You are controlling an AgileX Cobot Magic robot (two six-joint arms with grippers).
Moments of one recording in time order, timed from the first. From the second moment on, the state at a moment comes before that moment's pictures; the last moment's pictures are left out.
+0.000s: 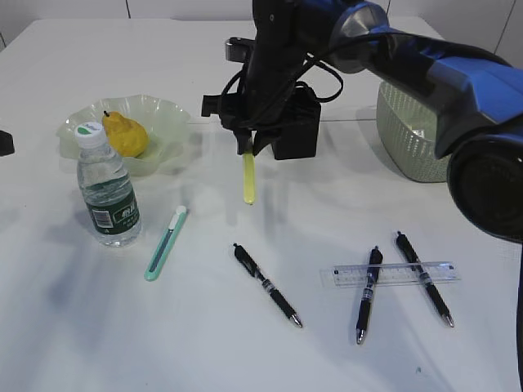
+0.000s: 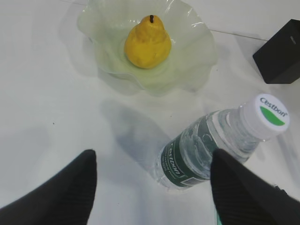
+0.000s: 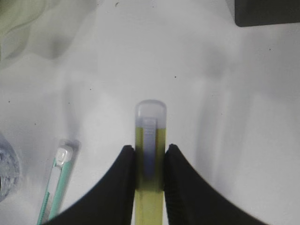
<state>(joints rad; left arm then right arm) 0.18 1.35 -0.71 1.84 -0.44 -2.02 0.47 2.49 -2.46 0.04 1.24 0.43</state>
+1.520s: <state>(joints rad) 0.18 1.35 -0.71 1.84 -0.49 -2.02 0.44 2.06 -1.80 -0.20 1.16 0.29</state>
